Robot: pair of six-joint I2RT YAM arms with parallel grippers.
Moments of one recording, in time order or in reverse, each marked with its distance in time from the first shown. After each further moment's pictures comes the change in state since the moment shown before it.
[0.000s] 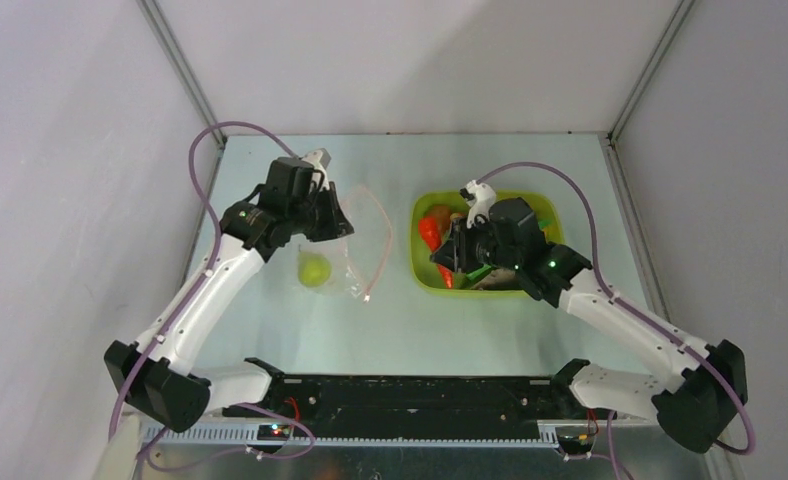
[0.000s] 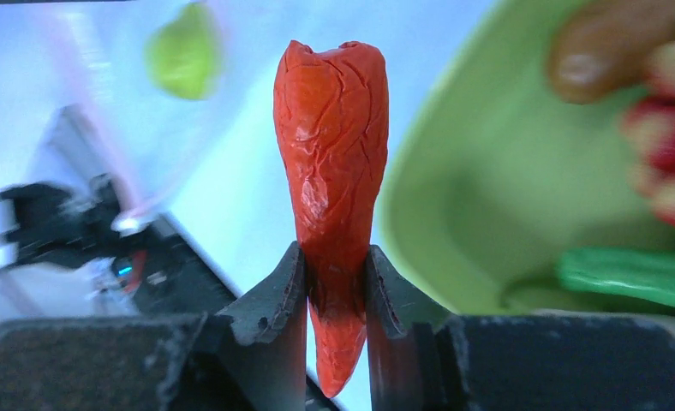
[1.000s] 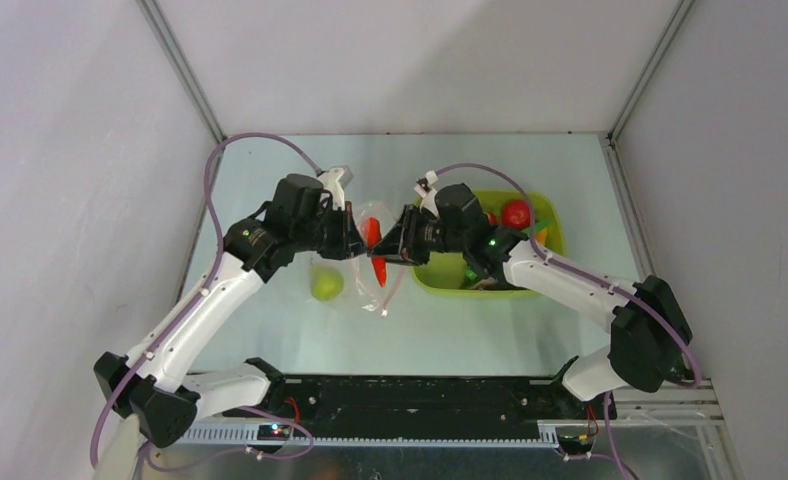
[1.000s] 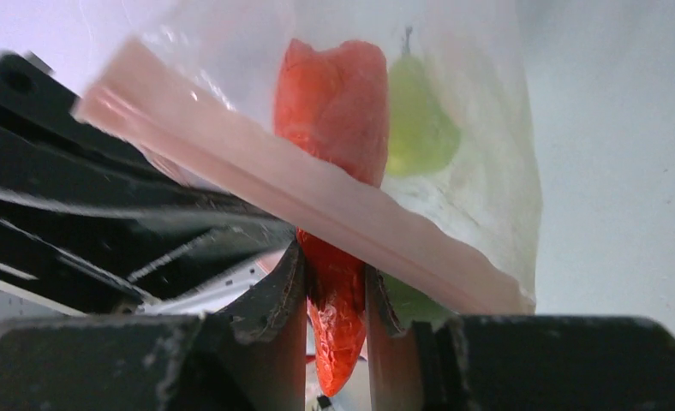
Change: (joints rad) left arm -0.119 -0.085 -0.085 0.043 0.092 0.087; right arm 0.125 0.328 0.144 0.286 -0.286 0.704
